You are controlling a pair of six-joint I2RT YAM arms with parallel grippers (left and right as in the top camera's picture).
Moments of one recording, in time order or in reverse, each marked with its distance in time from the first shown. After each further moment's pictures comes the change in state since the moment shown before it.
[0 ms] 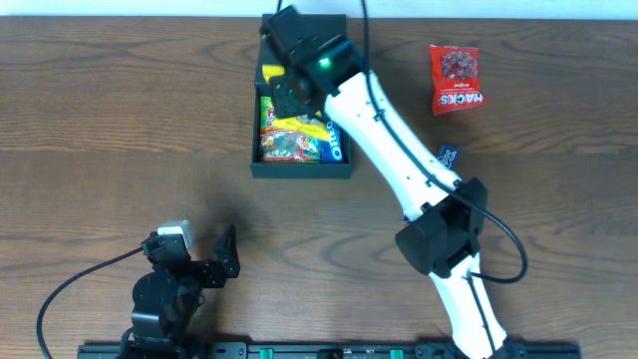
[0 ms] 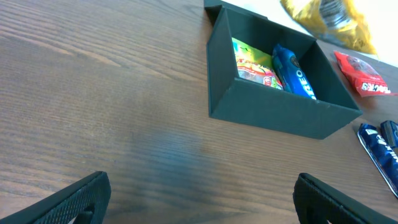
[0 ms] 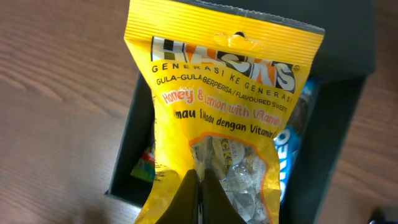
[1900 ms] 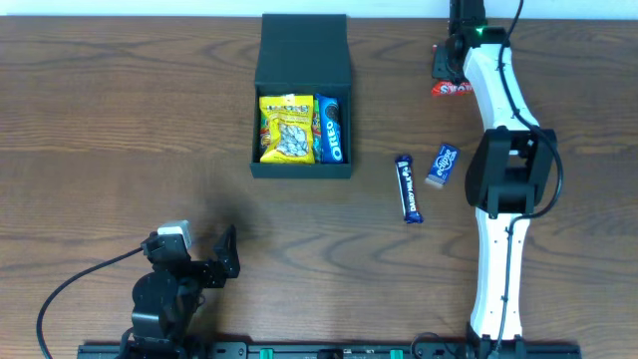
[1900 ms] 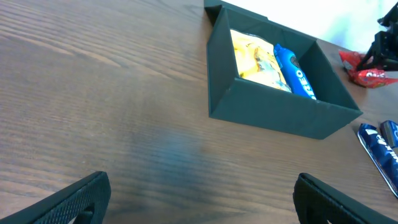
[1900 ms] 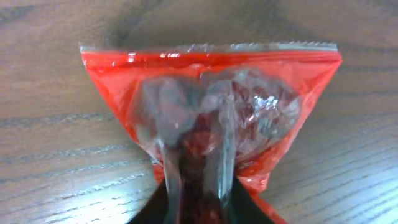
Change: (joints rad) left arm 0.000 0.000 0.000 0.000 0.000 0.000; right arm -0.651 0.299 -0.035 0.330 0.142 -0.284
